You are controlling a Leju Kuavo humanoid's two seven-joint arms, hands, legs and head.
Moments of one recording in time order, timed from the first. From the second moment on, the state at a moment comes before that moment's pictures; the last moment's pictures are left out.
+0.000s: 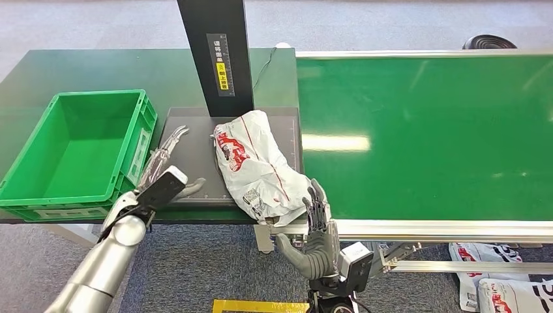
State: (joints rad) left arm -0.55 0.07 -0.30 -0.93 -0.49 0.01 -0.54; right arm 0.08 0.21 0.40 -1.36 0.09 -0.24 -0.70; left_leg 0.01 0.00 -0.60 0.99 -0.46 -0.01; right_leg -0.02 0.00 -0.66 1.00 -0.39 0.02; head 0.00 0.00
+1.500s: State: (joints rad) left arm -0.93 -0.08 -0.72 -0.33 -0.80 -0.07 -0.36; right arm 0.07 0.23 0.38 -1.37 0.12 -0.20 -0.70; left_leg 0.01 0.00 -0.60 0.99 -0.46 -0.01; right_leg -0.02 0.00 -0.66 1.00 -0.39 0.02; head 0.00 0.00
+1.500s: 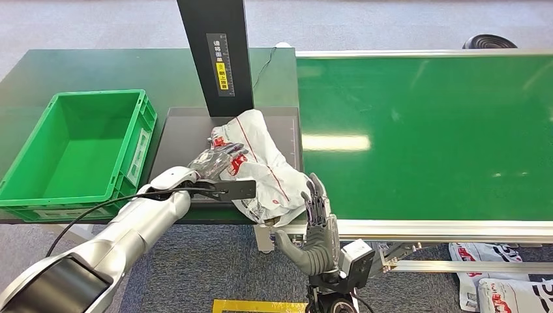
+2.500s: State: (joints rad) left arm -0.87 -0.07 -0.60 -0.32 -0.80 -0.01 -0.36; right arm 0.08 0.25 0.34 -1.38 0.14 -0.17 -0.70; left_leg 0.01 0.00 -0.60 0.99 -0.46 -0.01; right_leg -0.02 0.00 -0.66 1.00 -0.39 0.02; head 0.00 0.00
